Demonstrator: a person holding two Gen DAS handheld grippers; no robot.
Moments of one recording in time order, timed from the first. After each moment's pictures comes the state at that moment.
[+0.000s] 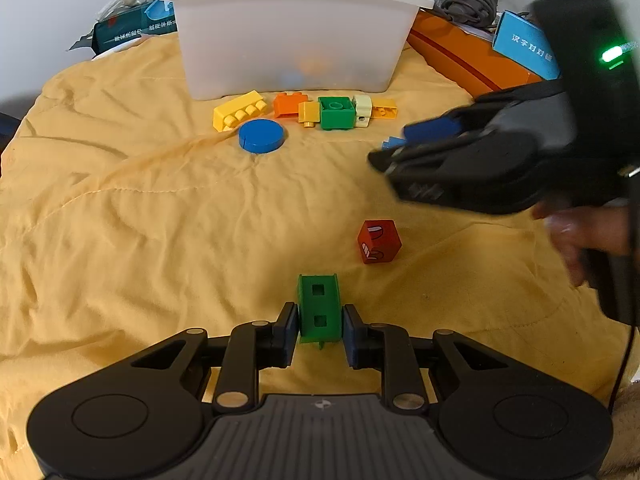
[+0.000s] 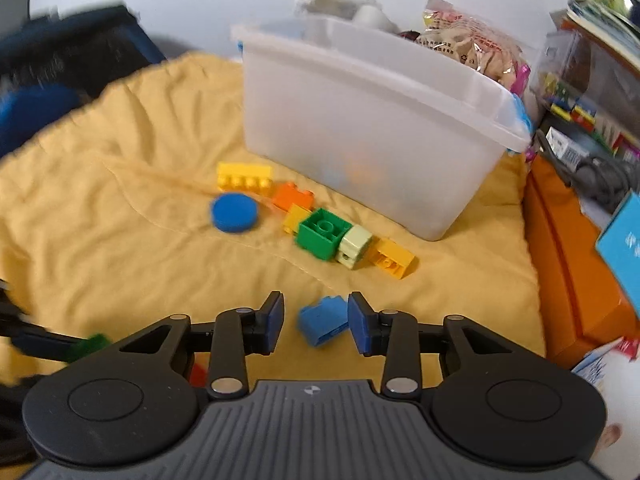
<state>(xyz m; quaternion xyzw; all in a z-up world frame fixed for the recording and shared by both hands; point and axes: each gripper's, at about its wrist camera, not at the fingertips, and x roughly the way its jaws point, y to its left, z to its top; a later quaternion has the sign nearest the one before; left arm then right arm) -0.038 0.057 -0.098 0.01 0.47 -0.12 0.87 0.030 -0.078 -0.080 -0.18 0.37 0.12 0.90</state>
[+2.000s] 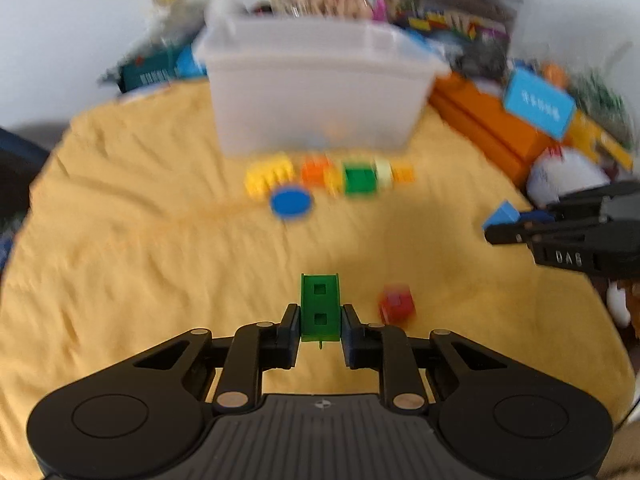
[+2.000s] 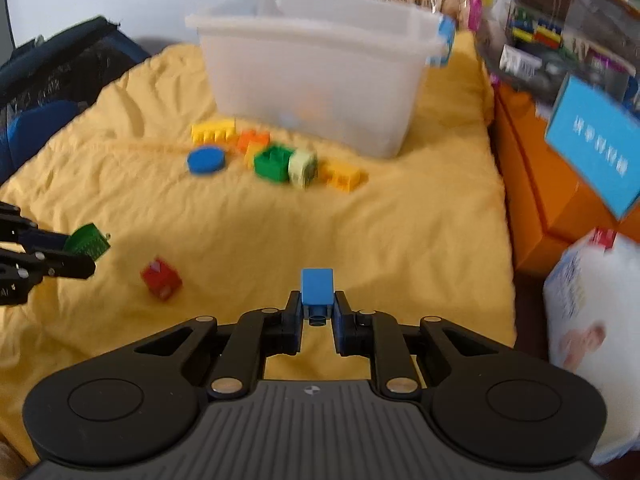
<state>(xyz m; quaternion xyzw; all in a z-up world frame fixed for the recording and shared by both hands) -0.029 0.077 -0.053 0.00 0.41 -0.09 0.91 -0.005 -0.159 -0.049 -0.09 0.40 0.13 0.90</state>
